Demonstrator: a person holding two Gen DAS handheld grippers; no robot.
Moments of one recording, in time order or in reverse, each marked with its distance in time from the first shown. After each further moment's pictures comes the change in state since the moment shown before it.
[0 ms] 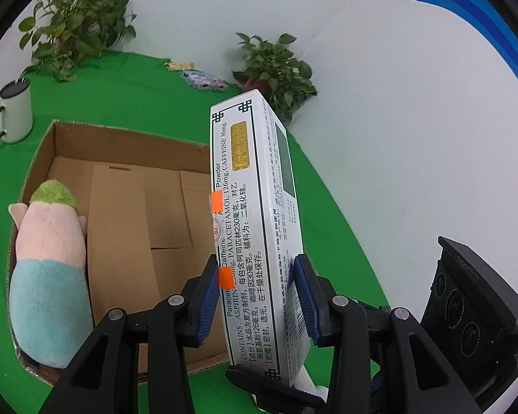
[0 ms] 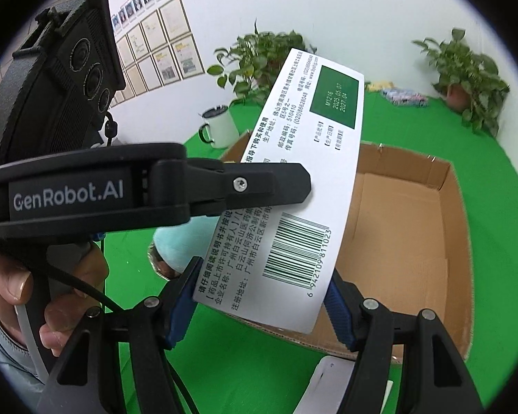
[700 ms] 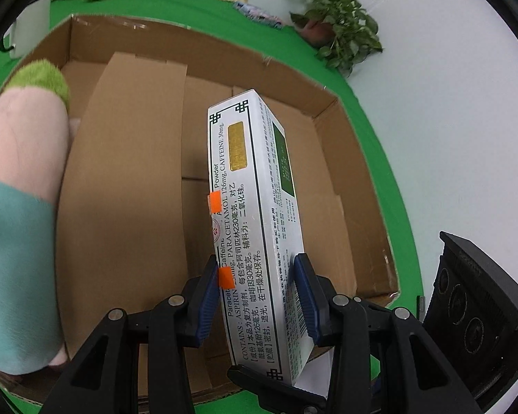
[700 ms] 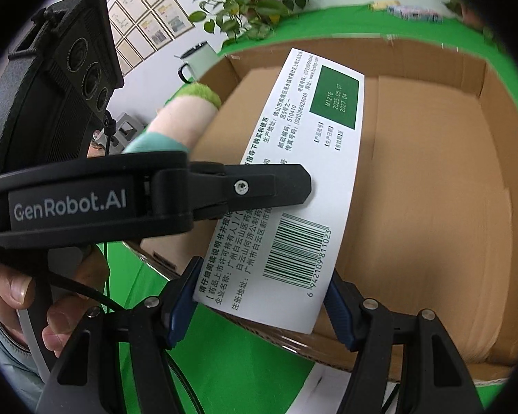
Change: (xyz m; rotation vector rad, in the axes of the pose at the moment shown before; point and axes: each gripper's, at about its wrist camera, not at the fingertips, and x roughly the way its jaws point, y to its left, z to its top) left arm 0.126 0.072 -0.039 -0.153 0.220 0.137; right arm 0.076 -0.047 -0.042 0.131 0.238 0.154
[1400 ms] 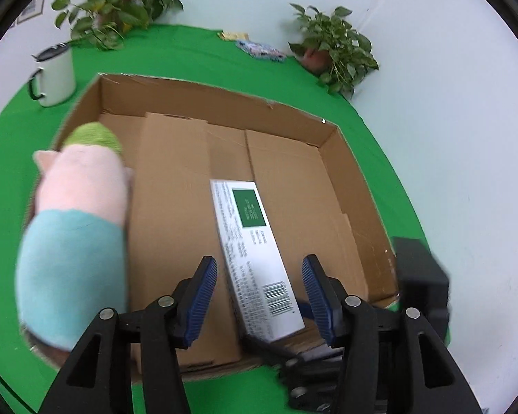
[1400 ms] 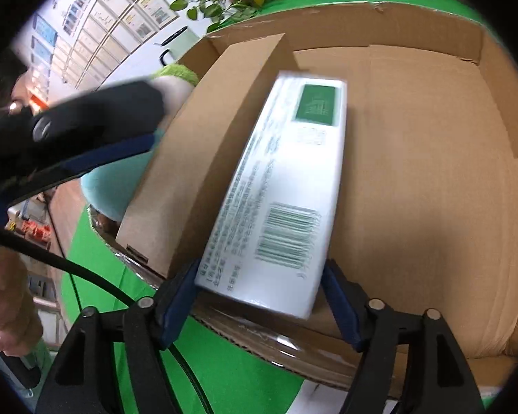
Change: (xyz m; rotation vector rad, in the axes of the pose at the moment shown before) left arm -0.054 -0.026 -0.026 0.090 -0.169 0.124; right arm 0.011 0.001 -0.003 0.059 0.042 -0.023
